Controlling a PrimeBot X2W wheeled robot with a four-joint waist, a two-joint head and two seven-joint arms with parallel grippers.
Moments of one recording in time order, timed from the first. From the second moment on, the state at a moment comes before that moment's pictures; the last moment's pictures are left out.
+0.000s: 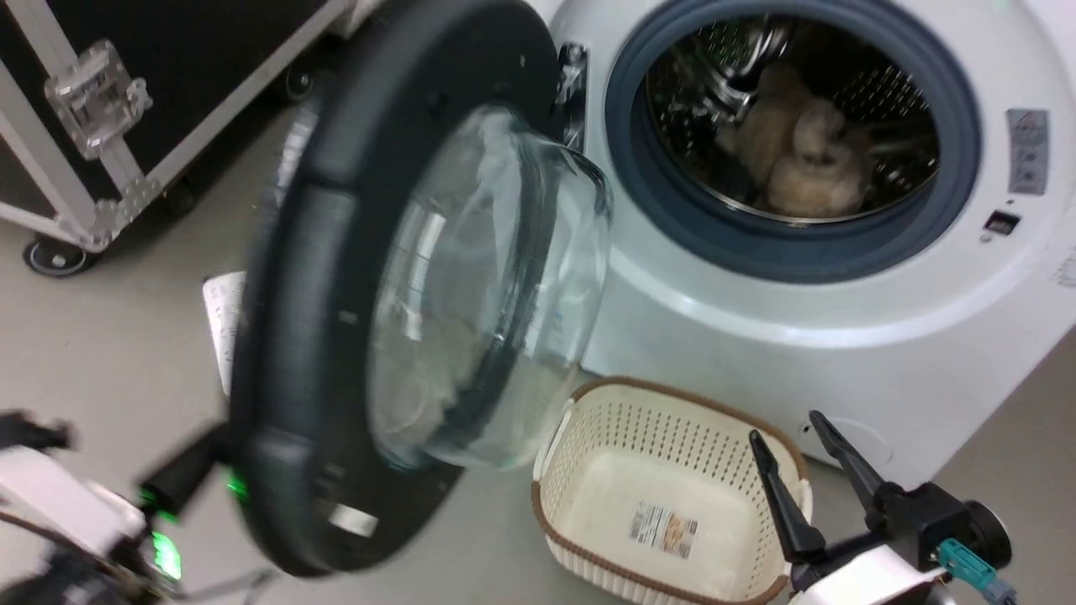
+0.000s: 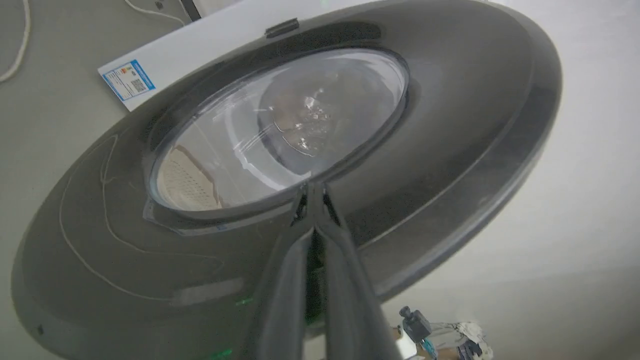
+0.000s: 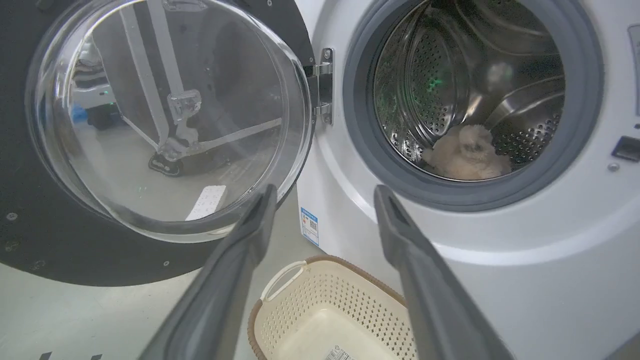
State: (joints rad) left arm -0.17 0.13 0.47 -0.01 -1.34 -0.02 0.98; right arm -0.04 -0.09 0.11 0.17 0.08 0.13 -0.26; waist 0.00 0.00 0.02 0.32
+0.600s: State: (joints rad) left arm 0.00 0.05 -0.09 -0.06 -1.63 -0.07 0.69; right arm -0.07 -0.07 0.00 0.22 0.03 0.13 -0.26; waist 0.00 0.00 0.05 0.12
